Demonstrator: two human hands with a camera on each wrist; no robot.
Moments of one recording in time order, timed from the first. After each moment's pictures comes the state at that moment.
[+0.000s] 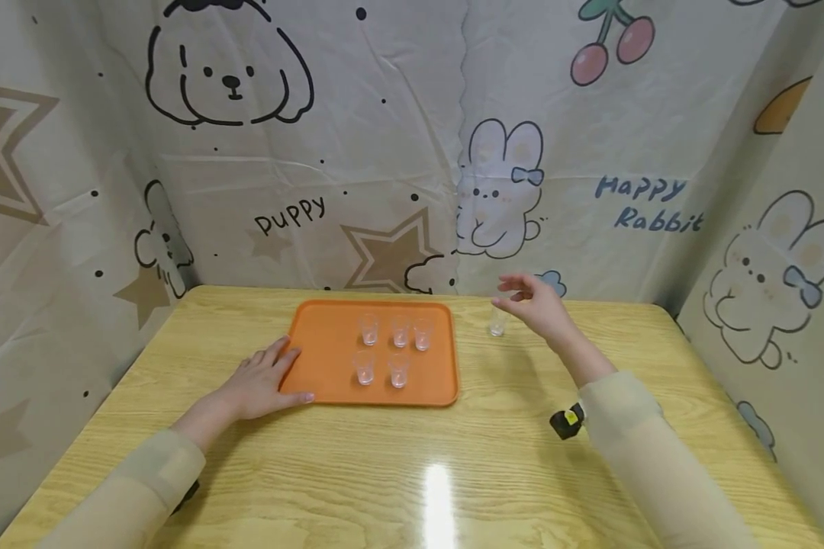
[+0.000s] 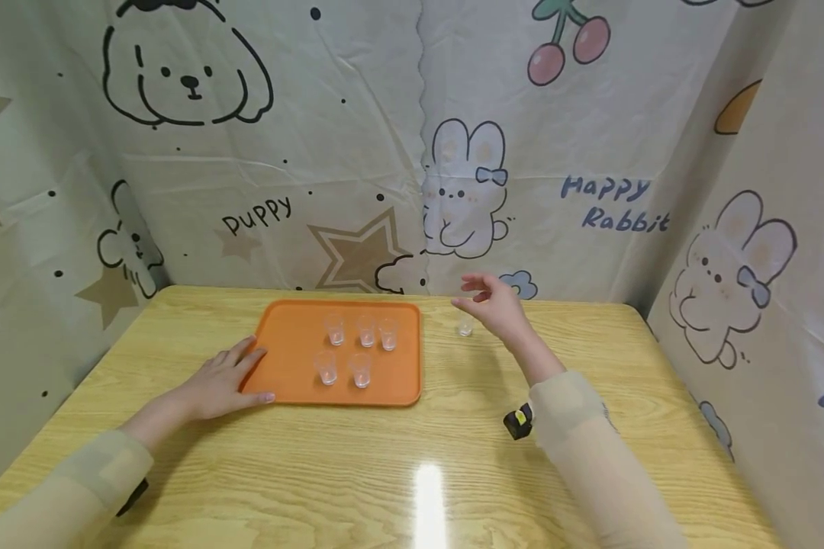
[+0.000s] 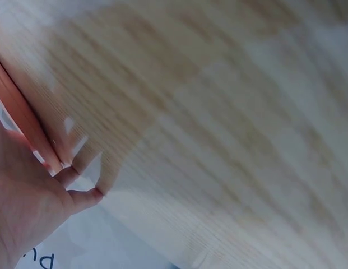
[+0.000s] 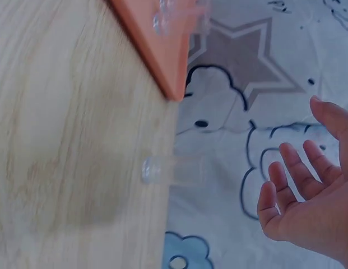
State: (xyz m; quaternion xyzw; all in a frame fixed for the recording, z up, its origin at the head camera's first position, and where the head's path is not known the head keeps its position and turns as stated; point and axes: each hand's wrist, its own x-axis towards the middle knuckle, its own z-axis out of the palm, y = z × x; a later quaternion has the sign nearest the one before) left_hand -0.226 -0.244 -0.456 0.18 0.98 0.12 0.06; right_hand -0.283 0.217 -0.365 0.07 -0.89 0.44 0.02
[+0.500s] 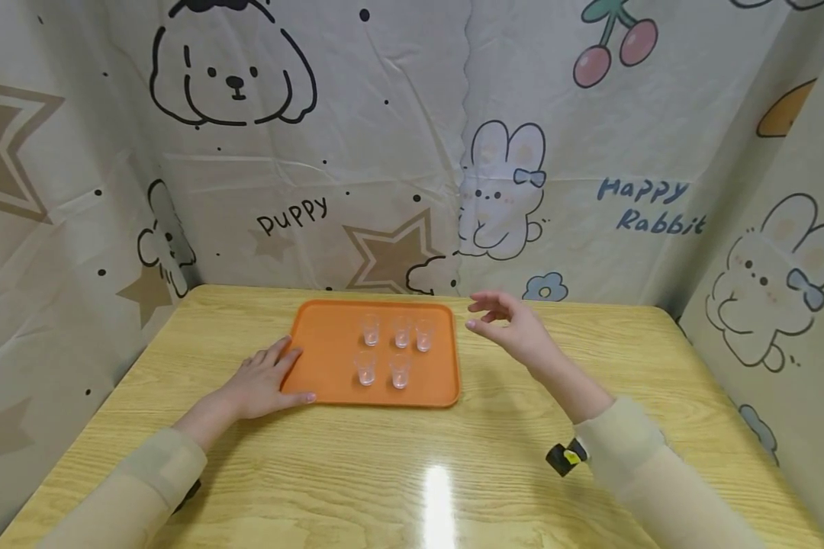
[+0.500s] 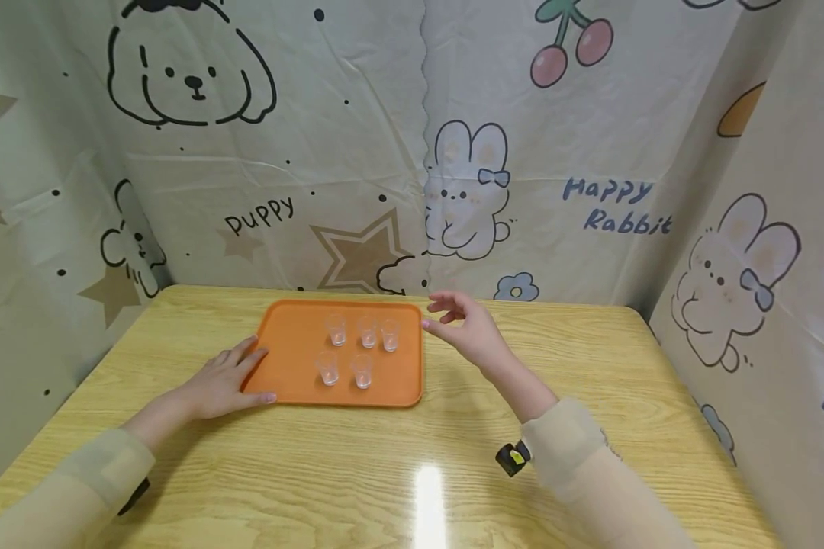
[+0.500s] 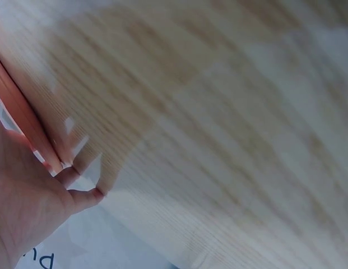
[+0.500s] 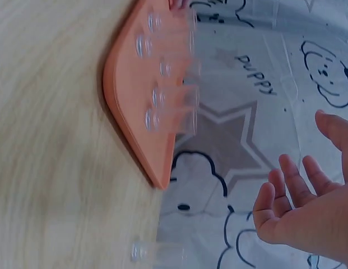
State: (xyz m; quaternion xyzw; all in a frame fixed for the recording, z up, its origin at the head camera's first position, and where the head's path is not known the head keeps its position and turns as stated) left_hand -0.224 -0.242 -0.450 0.18 0.97 0.13 0.07; right_hand -0.236 0.175 -0.354 0.12 -0.86 0.50 -0.02
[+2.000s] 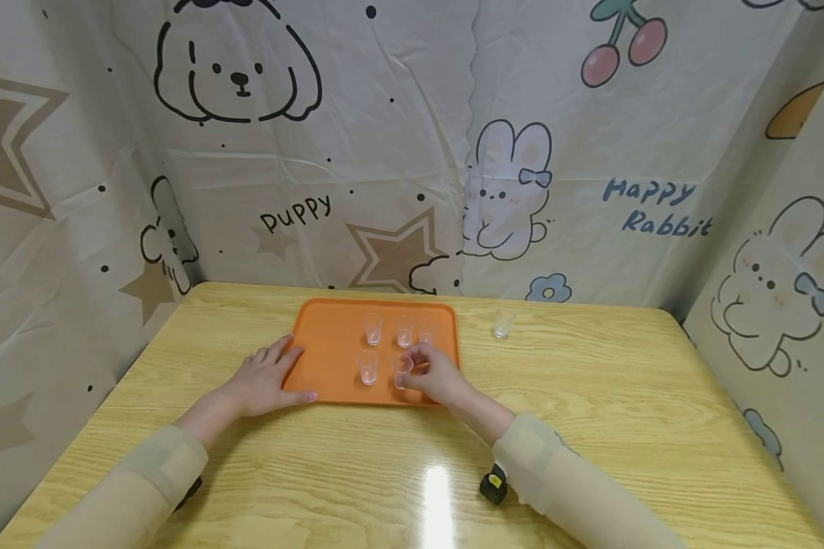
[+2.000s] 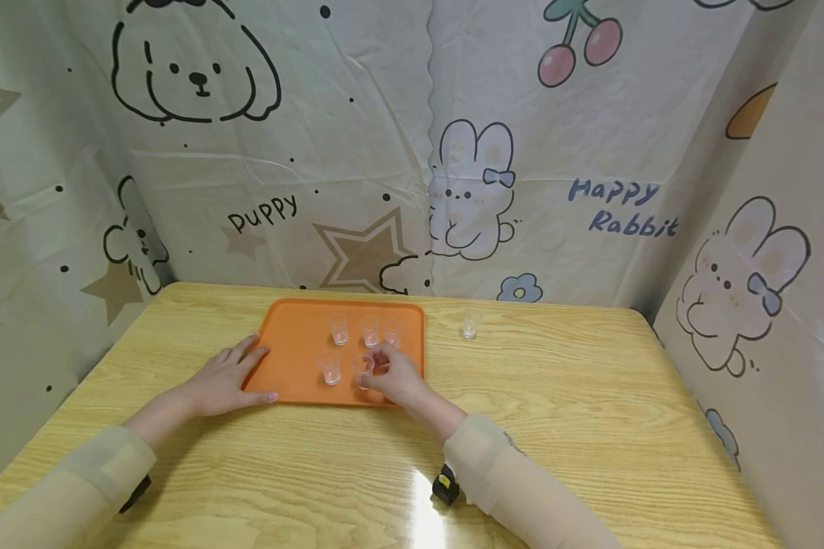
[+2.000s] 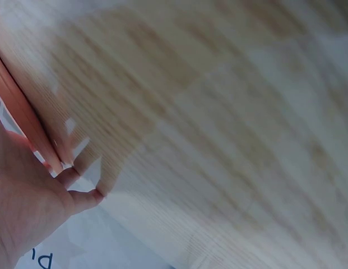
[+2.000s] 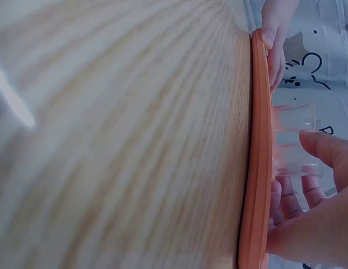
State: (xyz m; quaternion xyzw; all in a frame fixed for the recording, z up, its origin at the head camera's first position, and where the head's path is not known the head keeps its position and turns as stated) left_hand -0.225 -0.245 -0.452 0.17 0.97 0.12 0.07; right_hand -0.226 0.075 -0.432 0.11 -0.81 0.56 -0.13
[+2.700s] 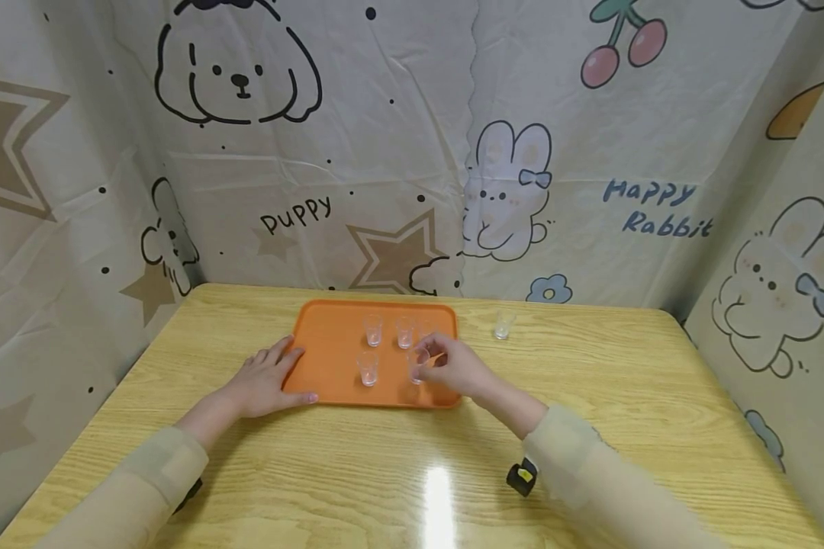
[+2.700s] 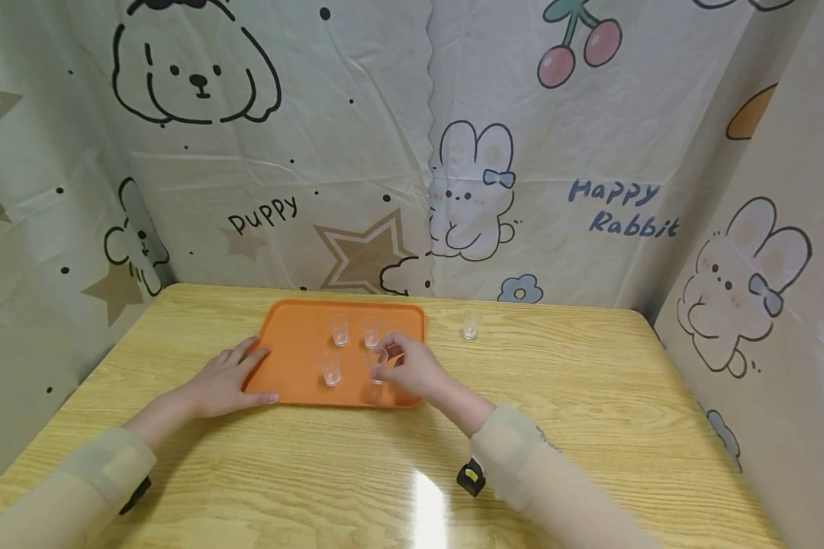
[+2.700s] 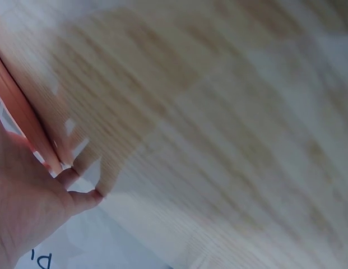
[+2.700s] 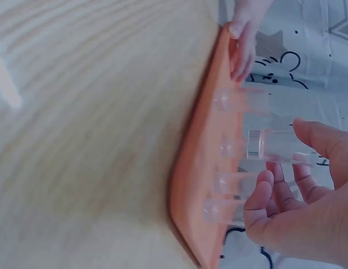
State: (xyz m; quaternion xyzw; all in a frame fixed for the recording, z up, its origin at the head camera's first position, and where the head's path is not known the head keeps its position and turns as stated) left_hand -0.225 -0.243 -0.451 0.17 0.97 0.12 0.07; right_hand -0.227 0.104 -0.402 0.17 -0.85 0.49 -0.12
